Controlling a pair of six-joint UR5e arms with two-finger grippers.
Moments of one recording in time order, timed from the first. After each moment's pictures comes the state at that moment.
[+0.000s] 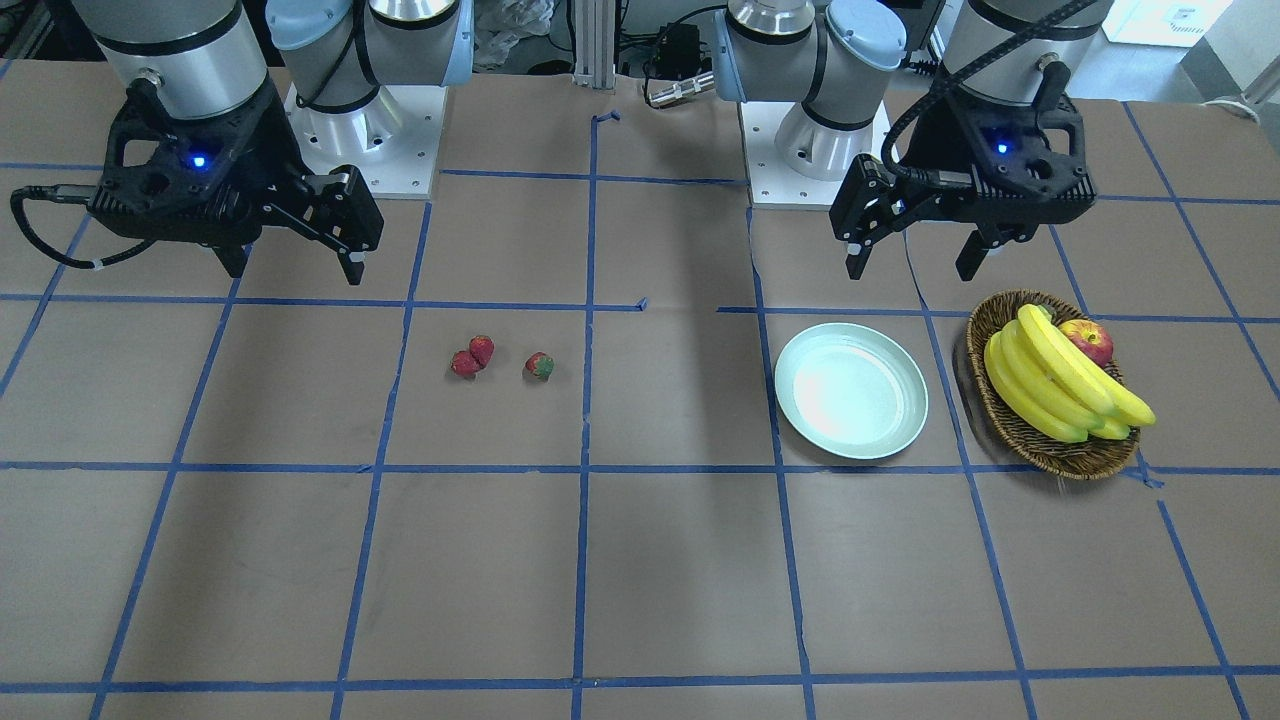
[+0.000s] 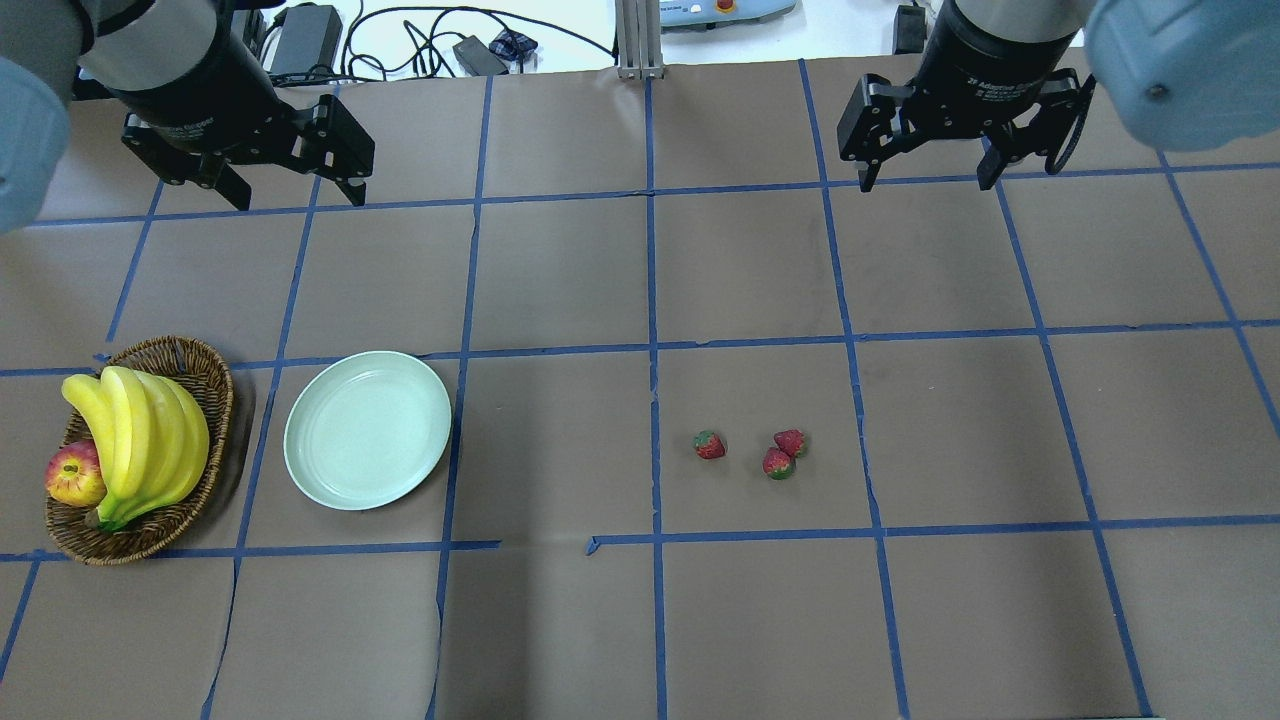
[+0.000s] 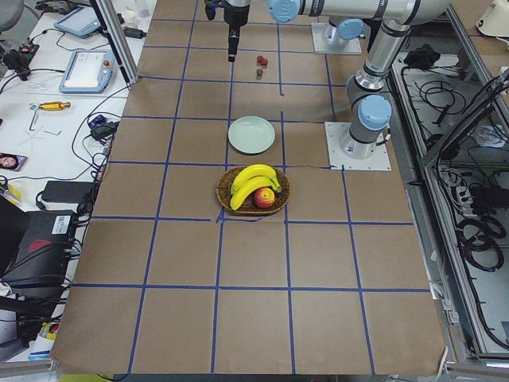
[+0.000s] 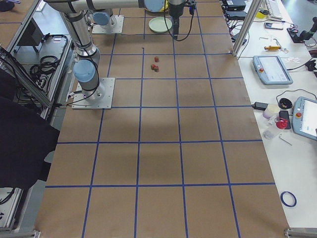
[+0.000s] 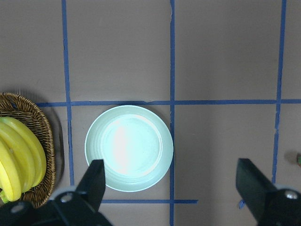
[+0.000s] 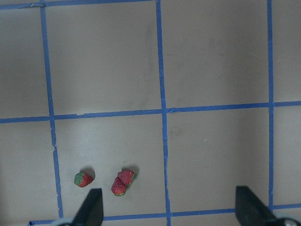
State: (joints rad) left arm -1.54 -1.55 -1.56 -1.47 1.59 0.03; right arm 1.61 -1.53 1.50 -1.61 -1.59 0.09
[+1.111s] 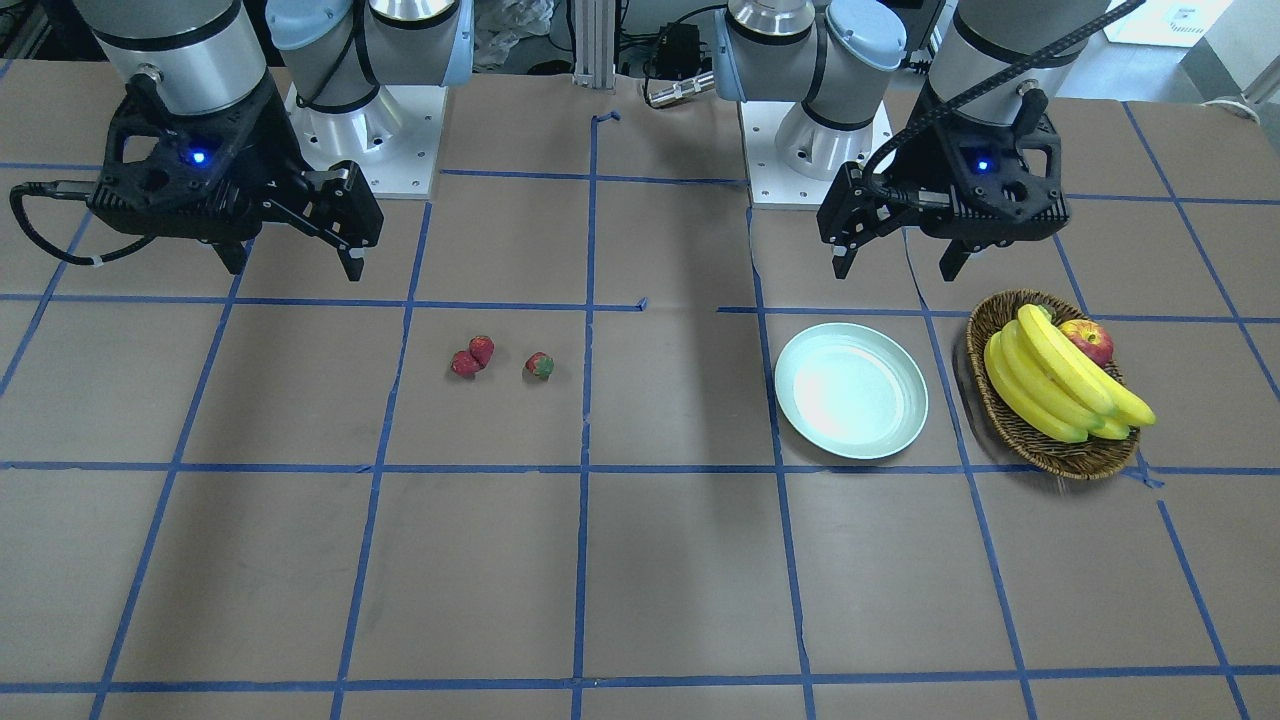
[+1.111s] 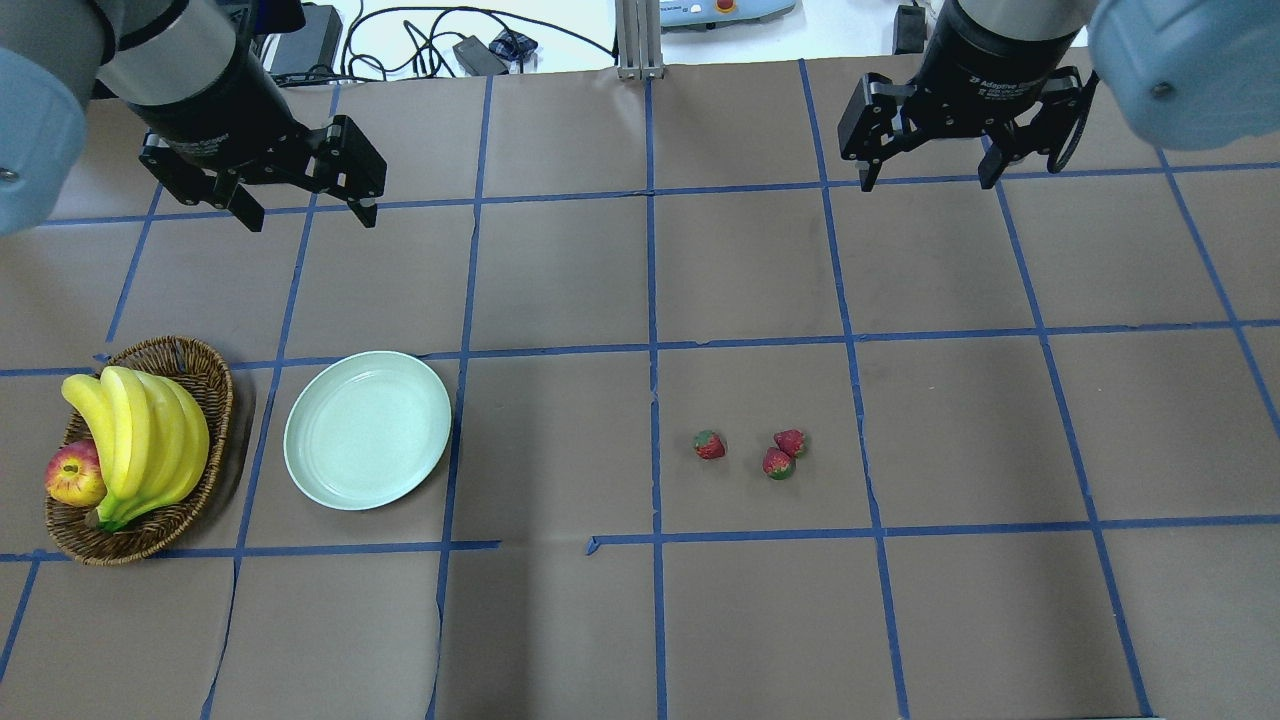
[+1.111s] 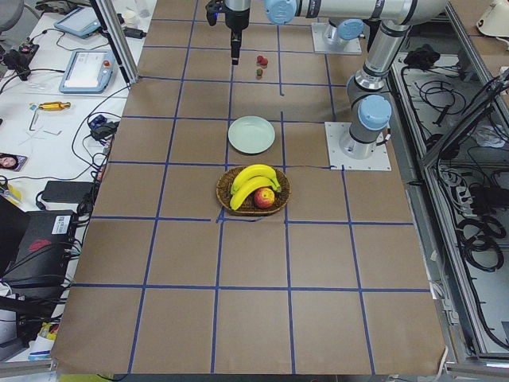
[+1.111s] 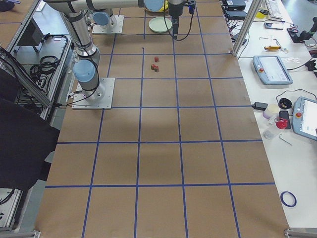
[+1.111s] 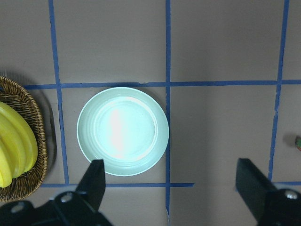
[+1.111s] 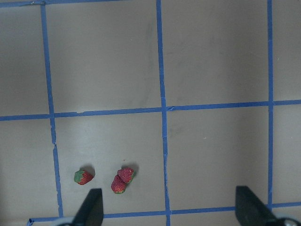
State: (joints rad) left arm -1.55 -1.56 -1.56 -1.52 1.58 0.03; right arm 1.61 -1.53 1.50 -1.60 -1.59 0.08
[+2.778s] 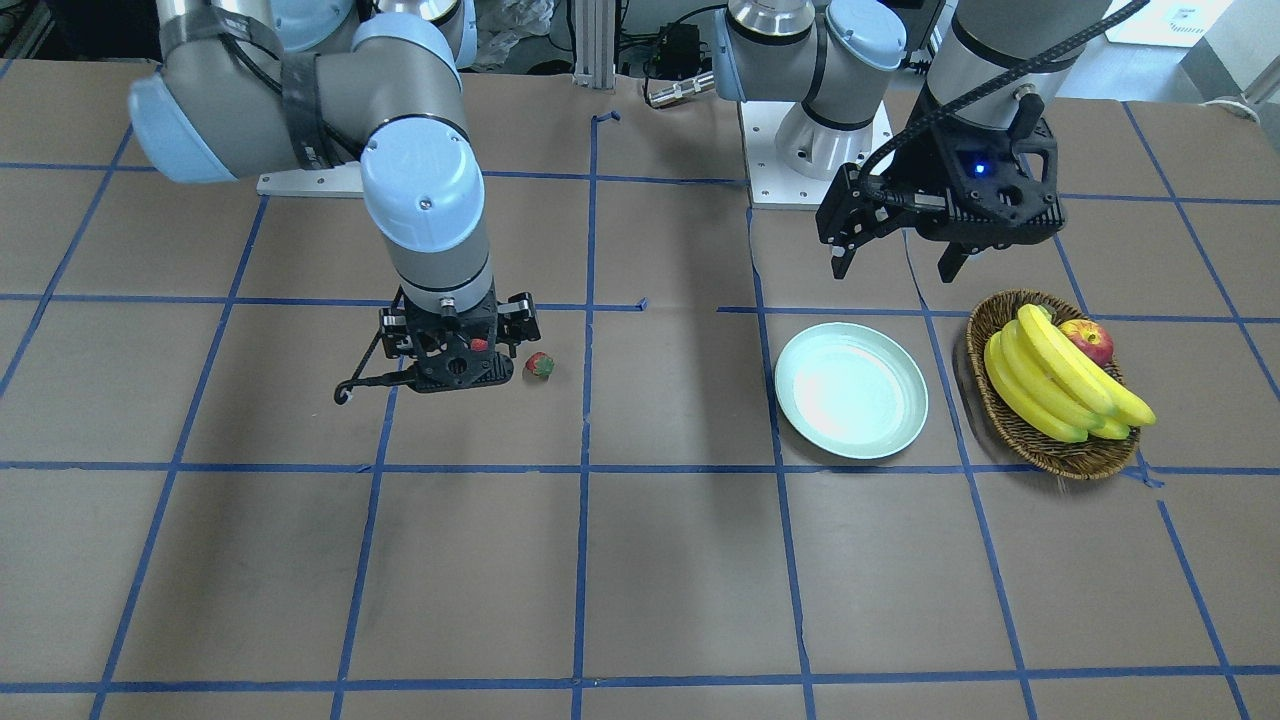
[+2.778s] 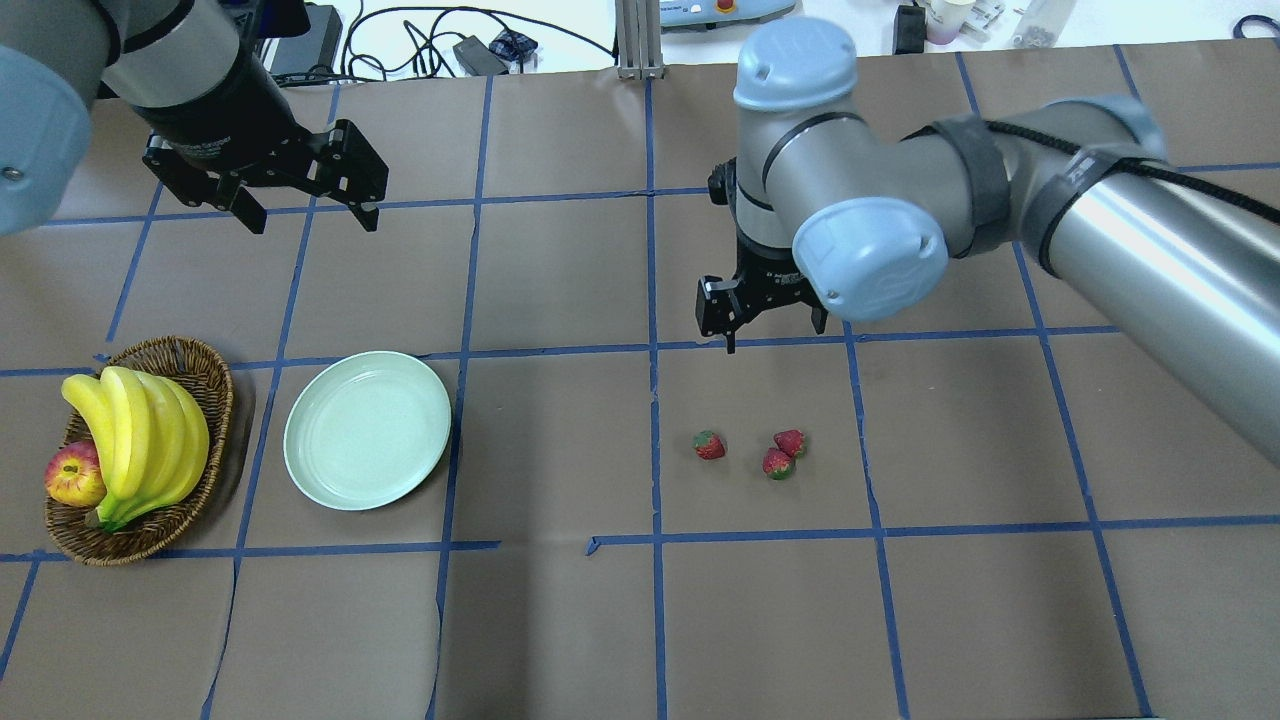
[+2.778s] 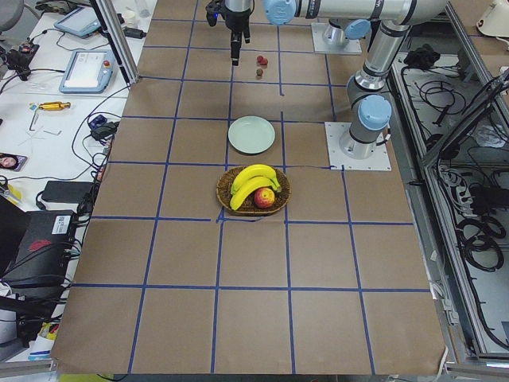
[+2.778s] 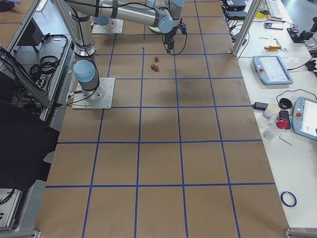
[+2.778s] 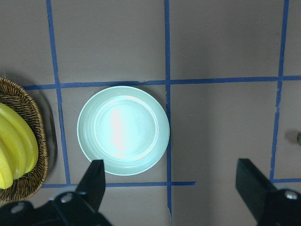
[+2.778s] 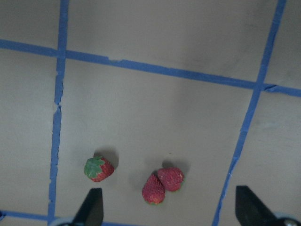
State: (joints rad) left arm -1.55 -1.57 -1.56 -1.52 1.58 0.04; right arm 1.83 -1.32 1.77 -1.91 -1.61 0.07
